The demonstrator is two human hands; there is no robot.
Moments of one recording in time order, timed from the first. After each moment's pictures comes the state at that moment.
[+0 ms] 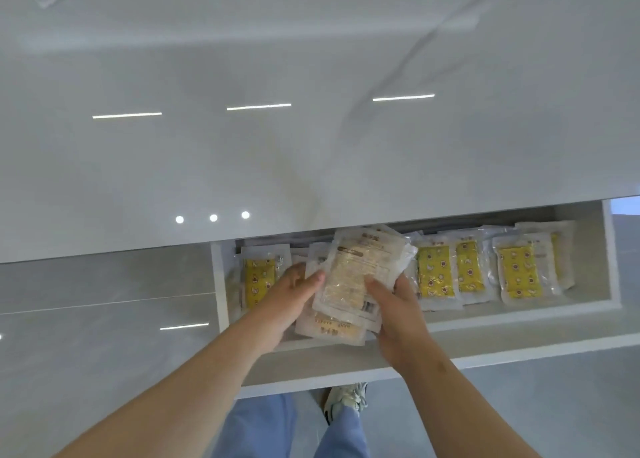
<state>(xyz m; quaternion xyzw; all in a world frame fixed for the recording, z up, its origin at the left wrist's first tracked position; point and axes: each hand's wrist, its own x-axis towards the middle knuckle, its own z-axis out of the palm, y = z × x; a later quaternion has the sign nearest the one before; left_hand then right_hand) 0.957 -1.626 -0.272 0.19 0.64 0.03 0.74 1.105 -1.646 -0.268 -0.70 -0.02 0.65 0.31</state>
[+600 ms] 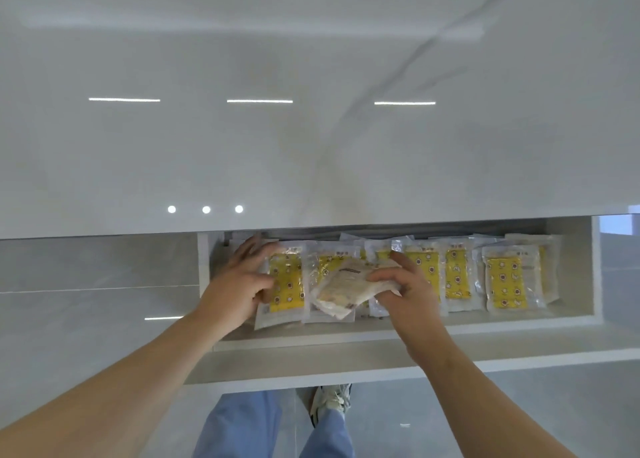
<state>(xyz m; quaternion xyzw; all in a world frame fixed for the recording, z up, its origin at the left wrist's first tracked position) 0.898 -1.635 -0.324 0.78 0.52 -0.02 0.35 1.148 -1.638 -0.270 -0.74 -0.32 0.57 0.18</state>
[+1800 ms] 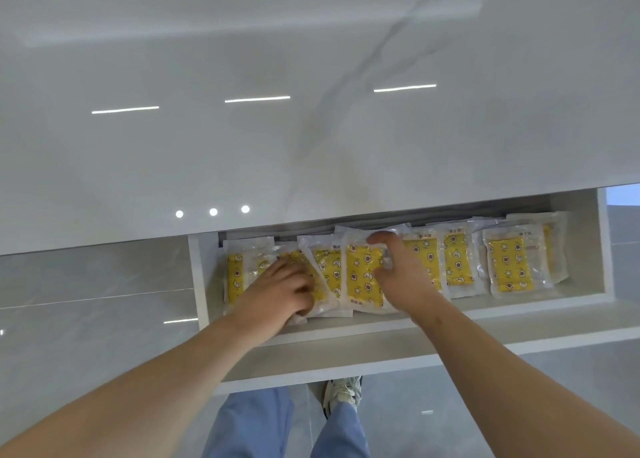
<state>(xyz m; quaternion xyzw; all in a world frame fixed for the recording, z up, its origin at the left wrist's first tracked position) 0.946 -1.638 -0.315 0.87 0.36 -0.09 0.32 1.162 -1.615 -0.288 -0.71 -0.44 0.55 -0.01</state>
